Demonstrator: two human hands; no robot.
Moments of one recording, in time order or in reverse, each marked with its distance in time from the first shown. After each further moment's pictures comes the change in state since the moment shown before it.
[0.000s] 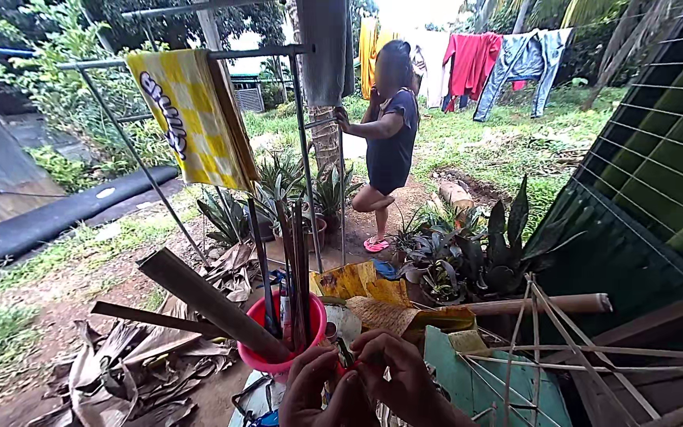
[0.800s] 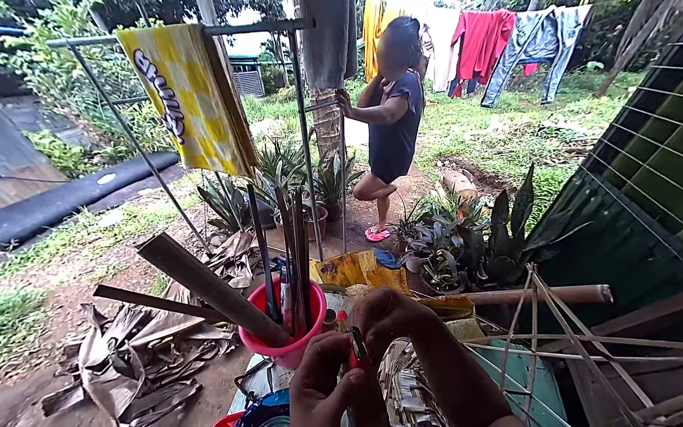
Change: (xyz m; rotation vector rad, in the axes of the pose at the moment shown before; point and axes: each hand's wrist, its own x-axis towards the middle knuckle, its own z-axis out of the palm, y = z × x) left_hand 0.000 0.000 0.003 -0.222 -0.175 -0.050; right_hand 0.071 0.053 -0.041 0.735 -0.698 0.141
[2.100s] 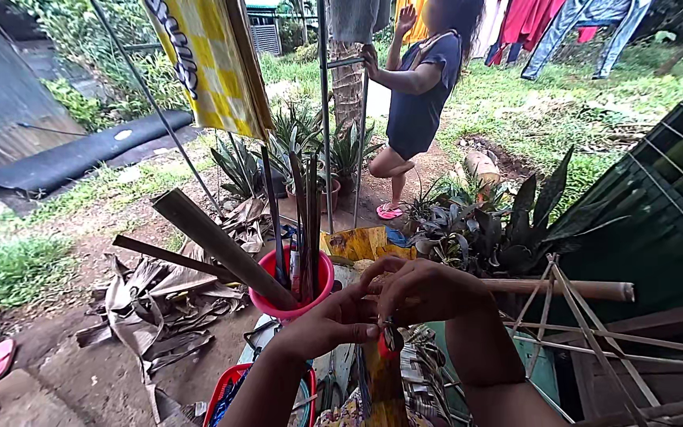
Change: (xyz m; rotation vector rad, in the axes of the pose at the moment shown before) left_hand 0.076 0.007 -0.028 -0.331 -0.809 -0.535; right_hand 0.011 -0.066 0.008 -0.596 -0.165 -0.069
